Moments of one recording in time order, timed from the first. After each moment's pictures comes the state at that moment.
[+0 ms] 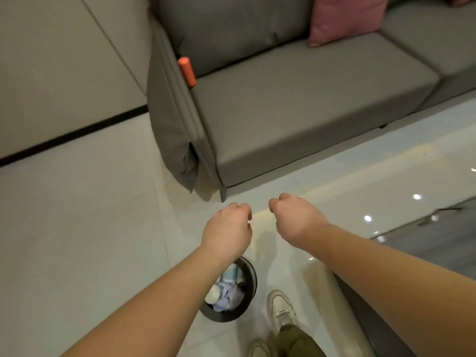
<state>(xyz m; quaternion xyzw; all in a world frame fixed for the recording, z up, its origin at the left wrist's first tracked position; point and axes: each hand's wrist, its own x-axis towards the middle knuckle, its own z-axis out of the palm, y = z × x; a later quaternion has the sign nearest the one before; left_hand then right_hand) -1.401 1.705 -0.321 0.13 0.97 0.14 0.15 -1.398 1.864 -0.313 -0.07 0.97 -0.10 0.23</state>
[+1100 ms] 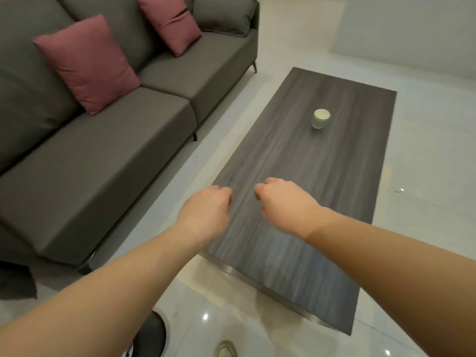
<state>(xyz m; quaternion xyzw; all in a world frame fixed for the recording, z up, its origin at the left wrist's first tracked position) -1.174 2.067 -0.192 0.52 0.85 0.05 0.11 -1.042 2.187 -0.171 0.23 0.96 -0.11 0.09</state>
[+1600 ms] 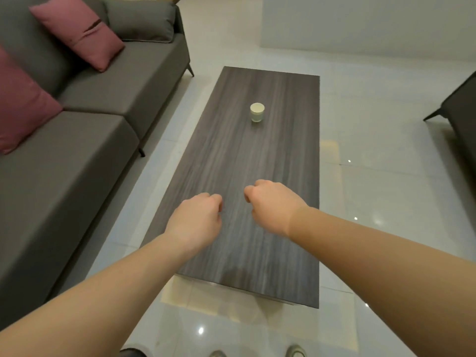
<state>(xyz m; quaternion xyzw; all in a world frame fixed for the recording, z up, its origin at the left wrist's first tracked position) -1.108 2.128 -0.196 0.61 0.78 0.03 0.14 -0.954 2.219 -0.170 0.35 0.92 -0.14 0.10</state>
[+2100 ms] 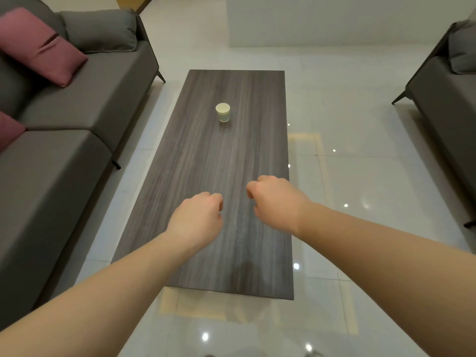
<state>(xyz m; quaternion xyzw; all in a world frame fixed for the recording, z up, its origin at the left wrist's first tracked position) -1.021 2.173 -0.200 0.64 0.75 0.01 0.14 -0.854 2.248 -0.172 0.40 0.90 -0.15 0.07</state>
